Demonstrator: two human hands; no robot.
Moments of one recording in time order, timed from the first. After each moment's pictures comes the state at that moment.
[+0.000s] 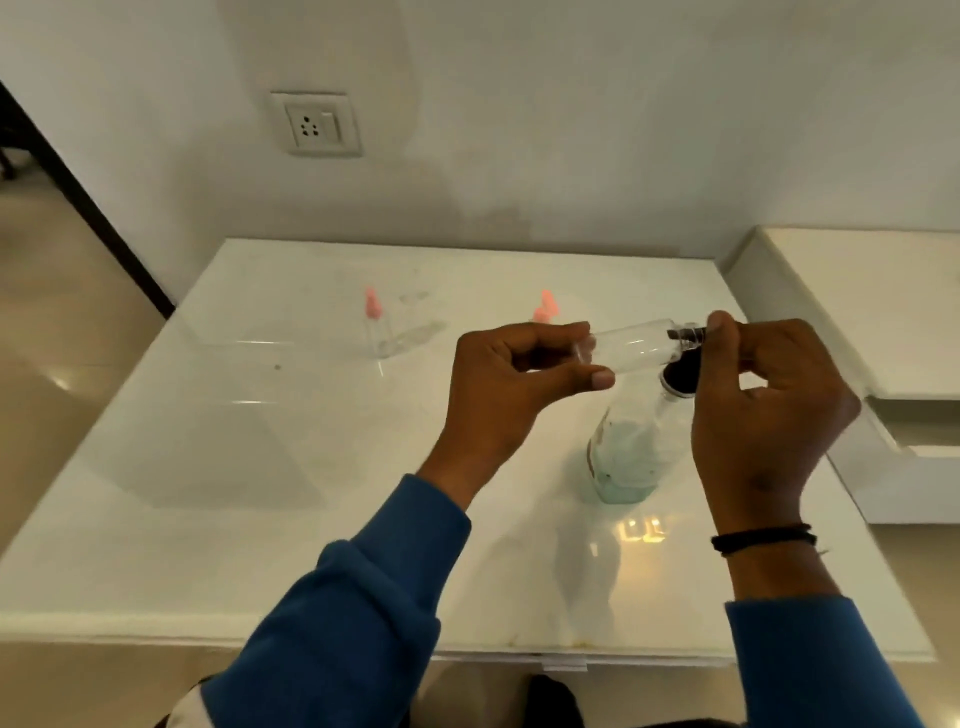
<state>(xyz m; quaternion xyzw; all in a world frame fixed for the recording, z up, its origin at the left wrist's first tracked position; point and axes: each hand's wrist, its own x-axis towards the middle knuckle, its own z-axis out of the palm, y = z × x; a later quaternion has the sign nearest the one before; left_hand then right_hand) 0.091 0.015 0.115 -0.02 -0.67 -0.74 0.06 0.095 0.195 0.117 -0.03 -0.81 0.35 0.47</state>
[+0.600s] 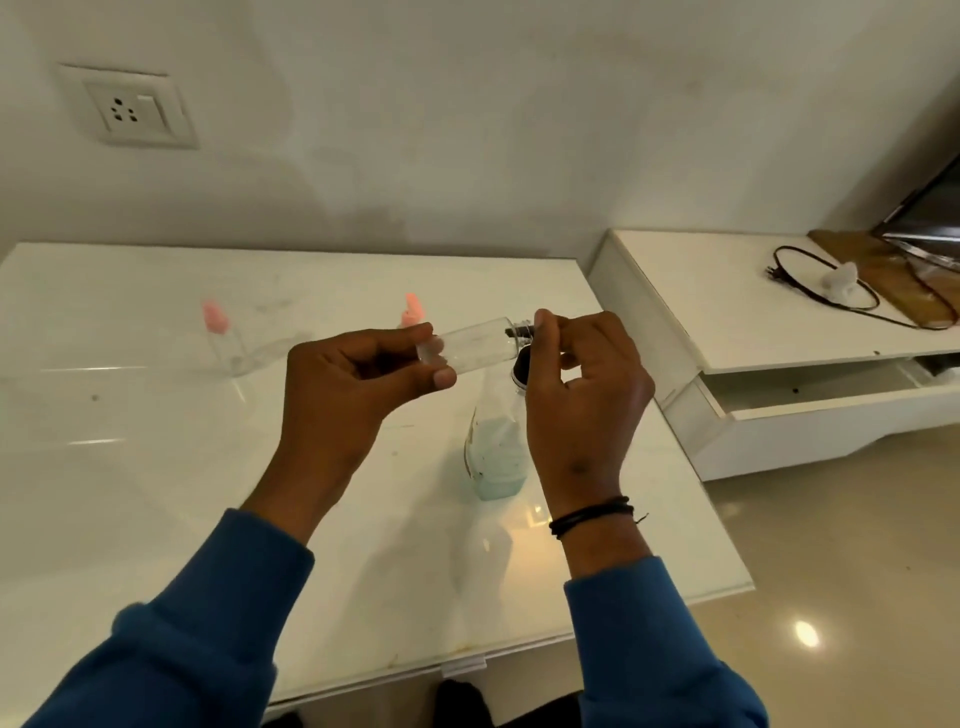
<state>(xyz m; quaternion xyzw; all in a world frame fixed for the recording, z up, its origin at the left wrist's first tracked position) 0.088 0.017 0.115 -0.02 -0.68 -0.73 0.07 0.092 0.188 0.116 -0.04 -0.81 0.36 0.46</state>
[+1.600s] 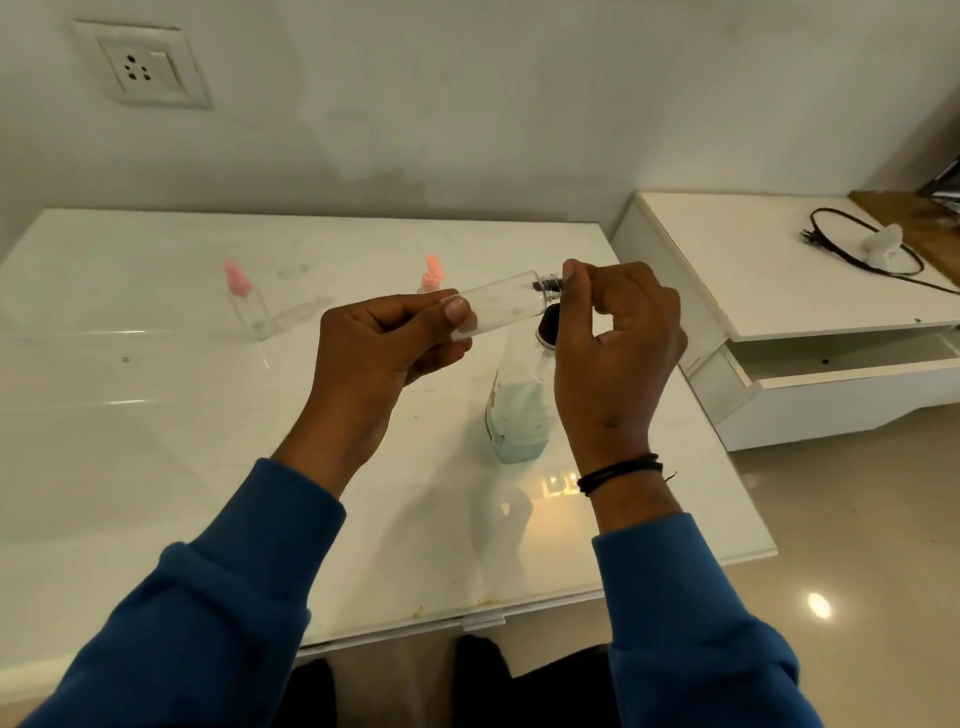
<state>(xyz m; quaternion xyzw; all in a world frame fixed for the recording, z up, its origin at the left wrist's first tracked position) 0.089 0.020 0.114 0.01 -0.60 -0.80 -0.01 0.092 0.187 0.118 -0.04 -0.81 0.35 0.47</state>
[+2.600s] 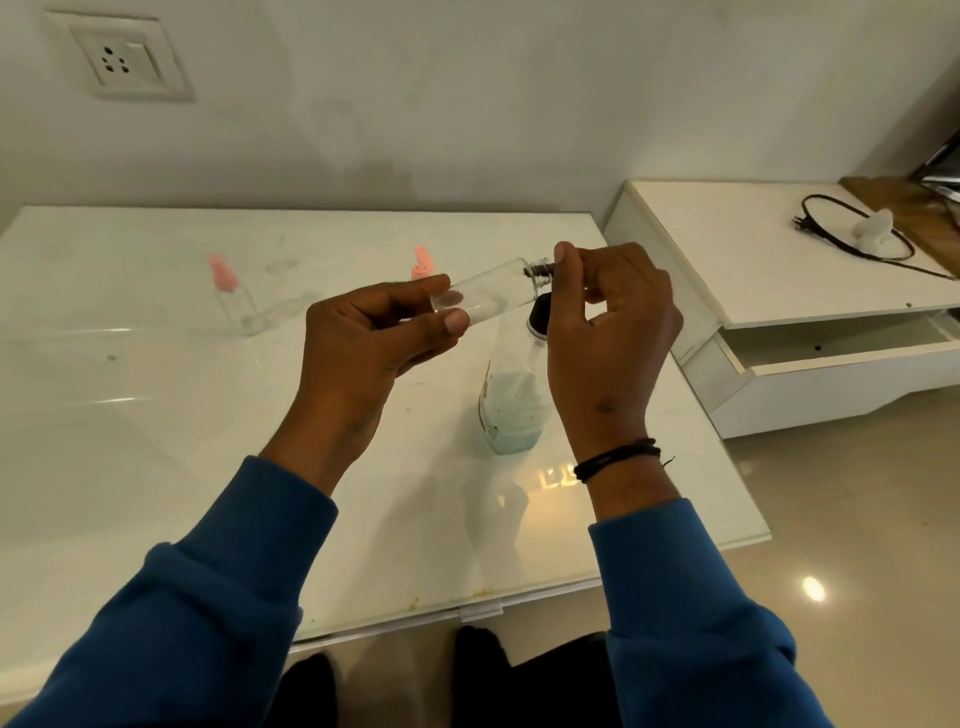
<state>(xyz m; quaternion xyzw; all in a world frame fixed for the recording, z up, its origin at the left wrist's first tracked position) 0.088 0.019 0.110 -0.01 -0.60 -0.80 -0.01 0.088 0.191 0.119 -0.02 -0.80 0.35 0.49</state>
